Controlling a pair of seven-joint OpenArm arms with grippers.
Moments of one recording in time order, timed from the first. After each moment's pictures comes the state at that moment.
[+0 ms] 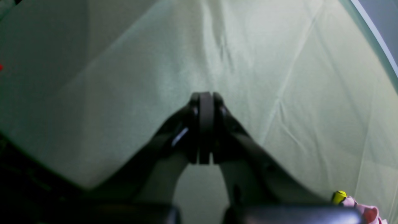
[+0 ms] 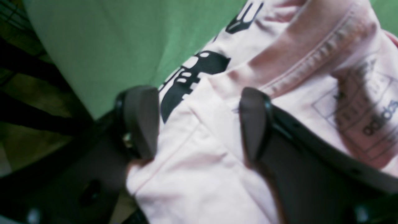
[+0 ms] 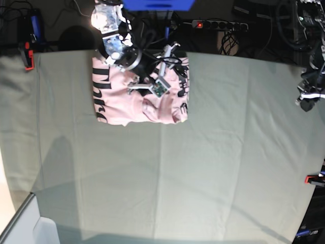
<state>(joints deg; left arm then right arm) 20.5 -17.9 -30.5 89.3 -49.3 -4.4 26.5 -16.4 -7.9 -4.6 79.6 -19.9 39.4 -11.4</state>
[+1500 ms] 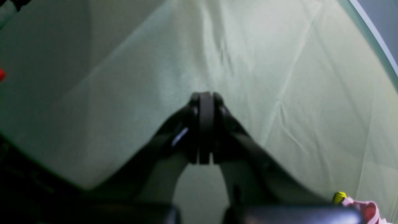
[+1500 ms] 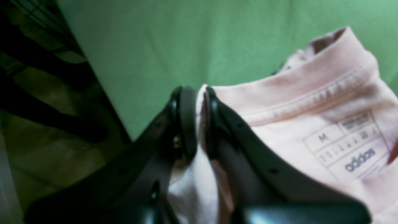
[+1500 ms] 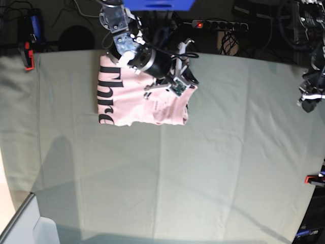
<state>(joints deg) 20.4 -18.6 -30.5 89.3 -49.3 -4.4 26.5 -16.1 -8.6 -12.0 83.9 -20.0 39.5 -12.4</state>
